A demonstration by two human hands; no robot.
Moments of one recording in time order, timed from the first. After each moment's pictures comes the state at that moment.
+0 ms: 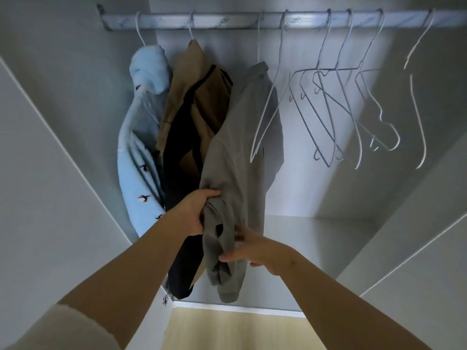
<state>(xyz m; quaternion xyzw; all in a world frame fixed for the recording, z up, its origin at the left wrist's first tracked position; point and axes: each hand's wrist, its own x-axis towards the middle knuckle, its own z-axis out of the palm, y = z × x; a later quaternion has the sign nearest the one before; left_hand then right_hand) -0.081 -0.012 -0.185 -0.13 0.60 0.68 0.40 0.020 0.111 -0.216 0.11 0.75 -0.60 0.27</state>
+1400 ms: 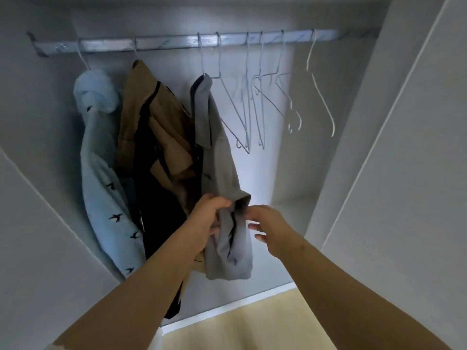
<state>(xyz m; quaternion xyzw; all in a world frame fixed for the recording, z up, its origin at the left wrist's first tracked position) -0.010 -0.015 -0.170 0.07 0.69 0.62 0.37 0.079 0.087 -0.190 0.41 0.56 -0.72 -0.08</state>
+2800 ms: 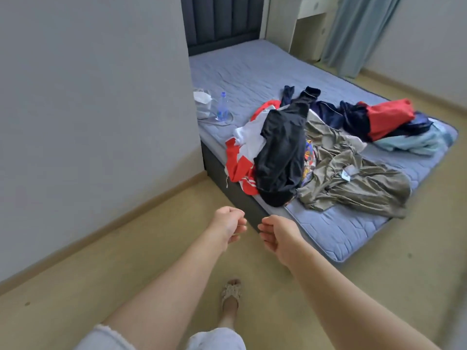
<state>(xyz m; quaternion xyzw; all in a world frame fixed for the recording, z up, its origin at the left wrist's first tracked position) 1.000 -0.194 -0.295 0.60 0.41 -0.08 0.68 1.046 -0.305 -0.309 0.67 -0.23 -0.34 -0.61</state>
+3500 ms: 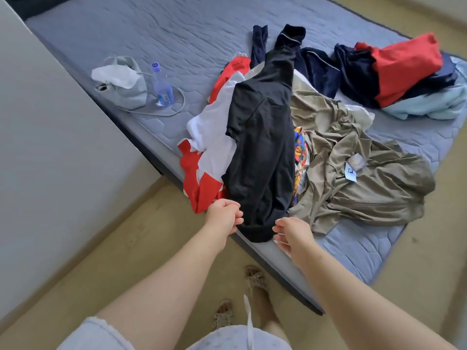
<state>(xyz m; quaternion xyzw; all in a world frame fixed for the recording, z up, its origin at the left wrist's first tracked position) 1.370 -0.139 -0.419 0.62 0.44 -0.18 0.63 1.387 -0.284 -0.442 0.64 -0.41 -0.30 -0.57</state>
